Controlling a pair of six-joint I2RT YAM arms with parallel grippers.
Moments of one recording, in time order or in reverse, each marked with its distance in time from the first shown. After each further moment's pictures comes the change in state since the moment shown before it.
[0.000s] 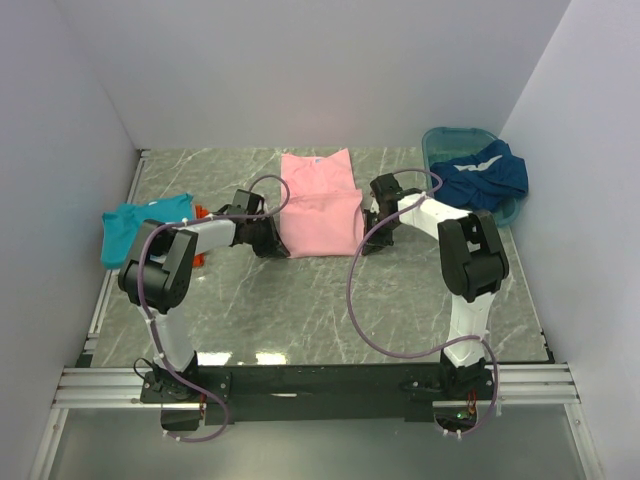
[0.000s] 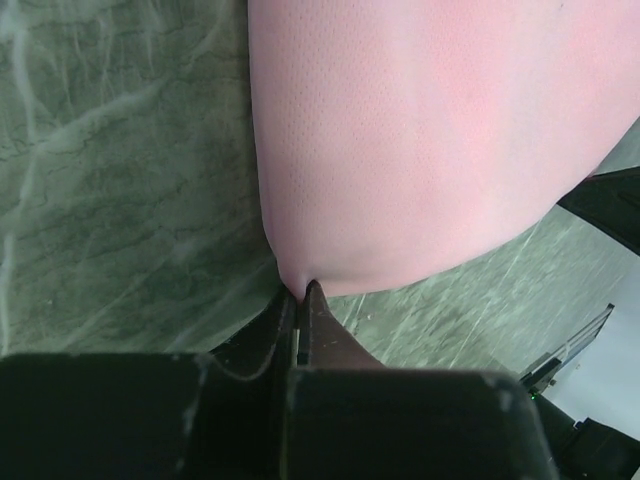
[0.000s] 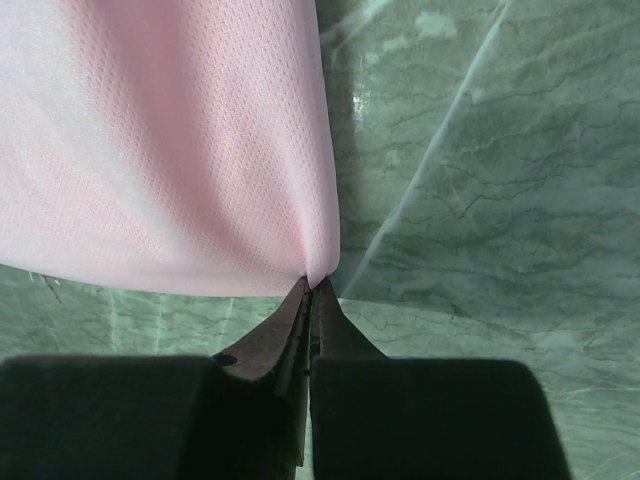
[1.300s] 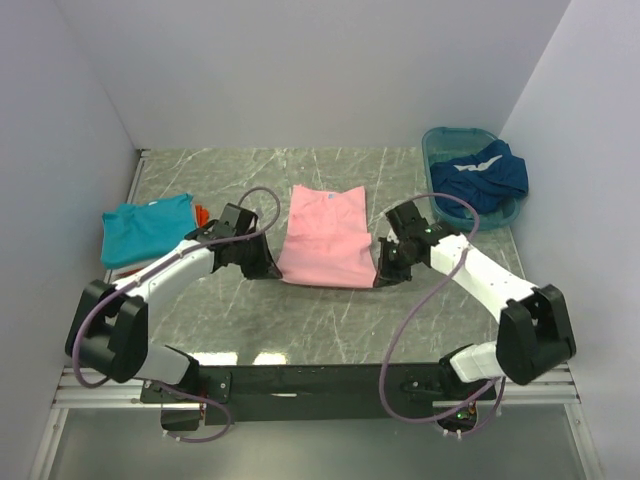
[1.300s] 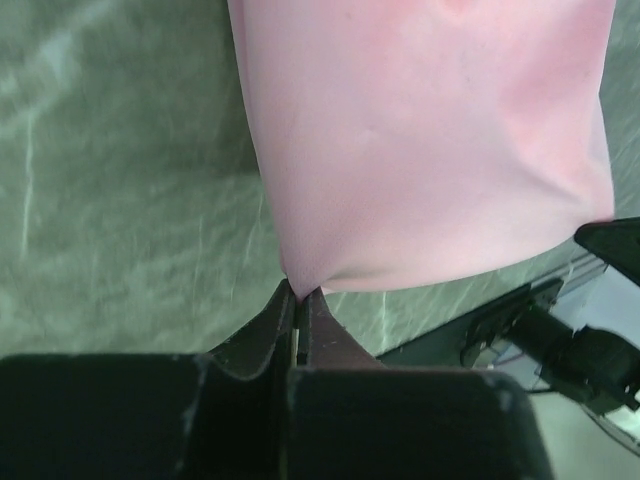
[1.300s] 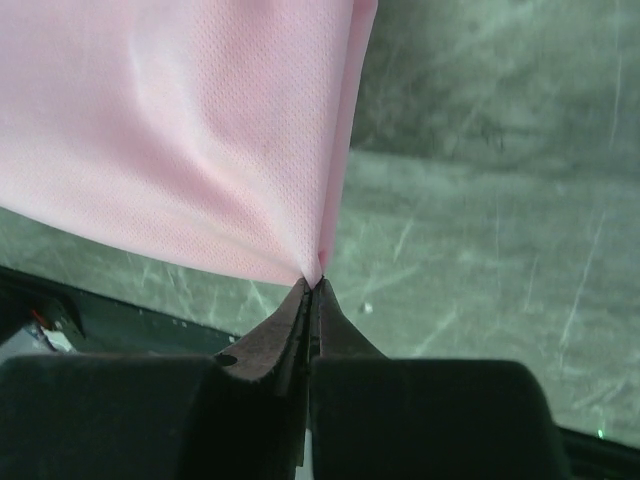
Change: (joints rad) left arm -0.092 -0.452 -0.169 -0.281 -0.083 -0.067; right arm 0.092 -0.567 -0.362 -0.149 0.002 0.144
